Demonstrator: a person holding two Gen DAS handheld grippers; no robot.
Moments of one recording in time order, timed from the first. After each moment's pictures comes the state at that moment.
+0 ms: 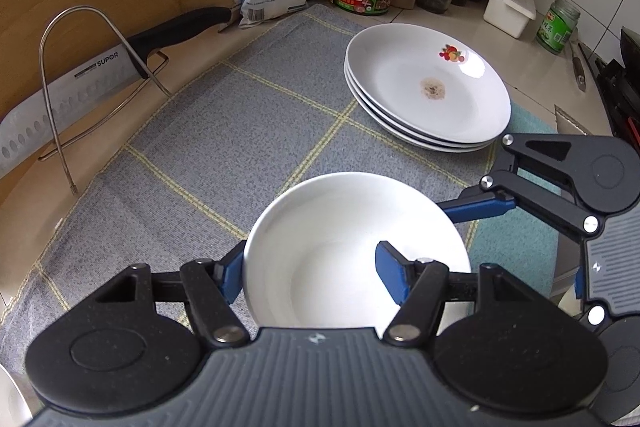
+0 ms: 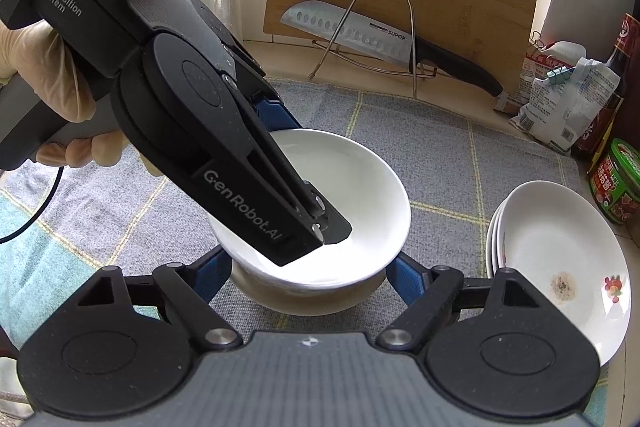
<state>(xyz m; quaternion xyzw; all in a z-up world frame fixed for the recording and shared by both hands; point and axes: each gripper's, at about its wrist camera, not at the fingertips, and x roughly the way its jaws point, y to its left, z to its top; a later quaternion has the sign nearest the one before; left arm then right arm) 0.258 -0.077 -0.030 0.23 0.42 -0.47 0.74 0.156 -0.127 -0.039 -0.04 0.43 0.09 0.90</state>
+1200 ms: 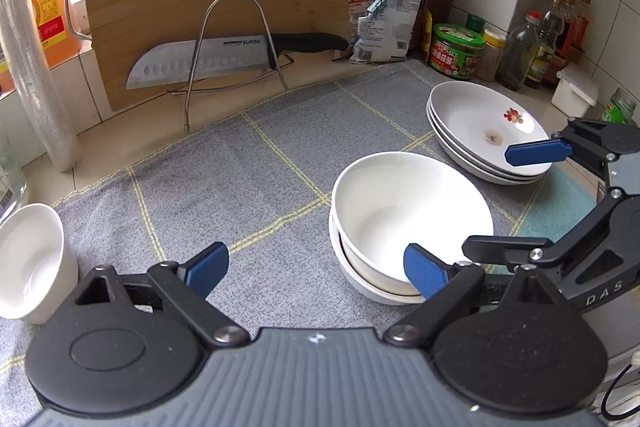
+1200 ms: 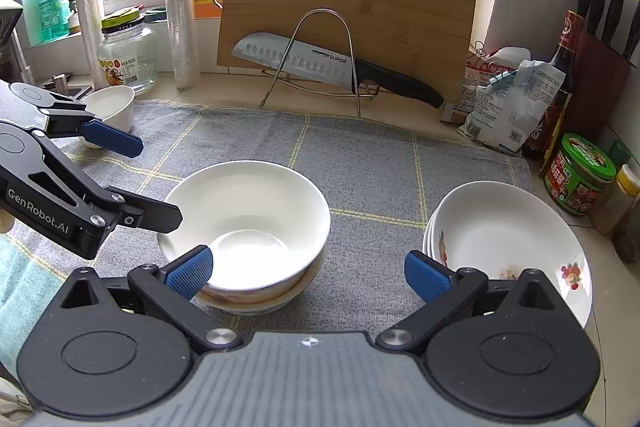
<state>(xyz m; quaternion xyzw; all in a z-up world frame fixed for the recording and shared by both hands) 0.216 0.011 -0.031 0.10 0.38 -0.35 0.85 0.138 -0.153 -0.029 -0.02 0.38 0.04 0.92</state>
